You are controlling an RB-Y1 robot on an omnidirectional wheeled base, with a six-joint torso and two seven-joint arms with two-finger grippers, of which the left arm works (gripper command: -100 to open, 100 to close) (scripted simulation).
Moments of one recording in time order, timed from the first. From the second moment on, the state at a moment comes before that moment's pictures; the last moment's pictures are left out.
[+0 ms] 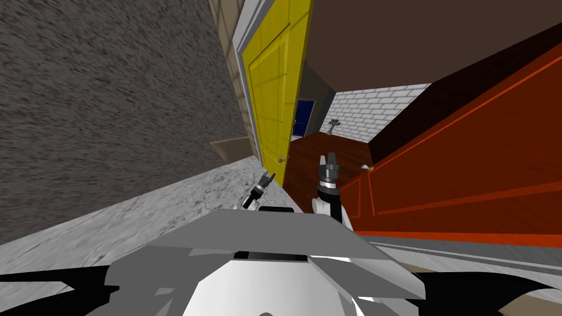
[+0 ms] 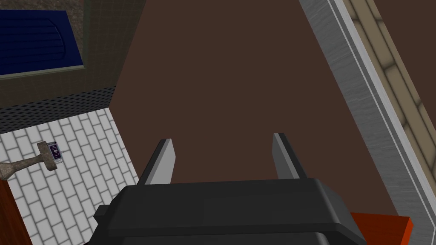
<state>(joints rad) 0.08 0.17 -0.39 -1.22 -0.10 -0.74 -0.88</state>
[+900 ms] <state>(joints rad) 0.01 0.18 -0.47 -1.04 -0.12 -0.78 -1.04</state>
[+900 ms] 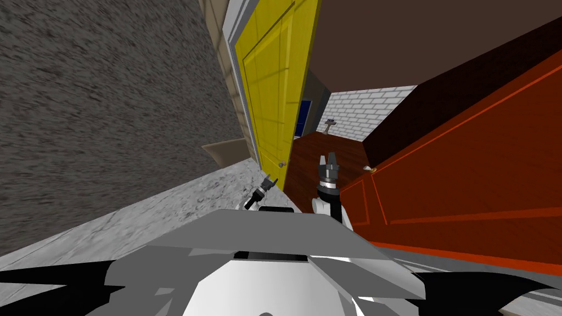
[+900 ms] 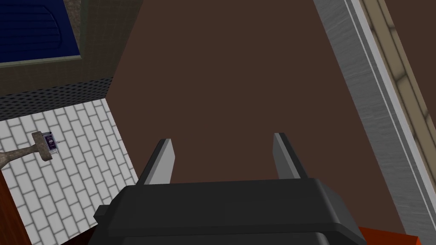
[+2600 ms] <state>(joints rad) -0.09 0.18 -0.55 -0.79 -0.13 -0.84 -1.26</state>
